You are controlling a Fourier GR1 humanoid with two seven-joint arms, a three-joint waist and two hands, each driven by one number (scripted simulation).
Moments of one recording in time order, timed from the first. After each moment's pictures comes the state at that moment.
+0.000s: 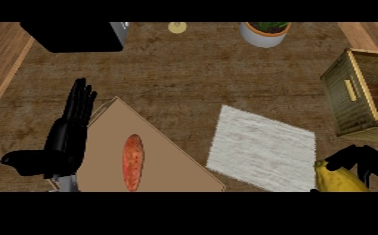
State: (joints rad) left arm 0.03 0.07 -0.03 -1.72 0.03 0.14 0.03; right arm 0.30 -0.31 0.08 -2.36 0.66 0.14 0.35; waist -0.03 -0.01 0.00
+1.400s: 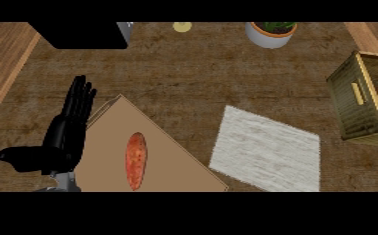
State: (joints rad) left arm 0.01 0.07 0.00 -1.71 0.04 0.10 0.03; right arm 0.04 -0.59 -0.72 -1.90 0.34 0.42 0.16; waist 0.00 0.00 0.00
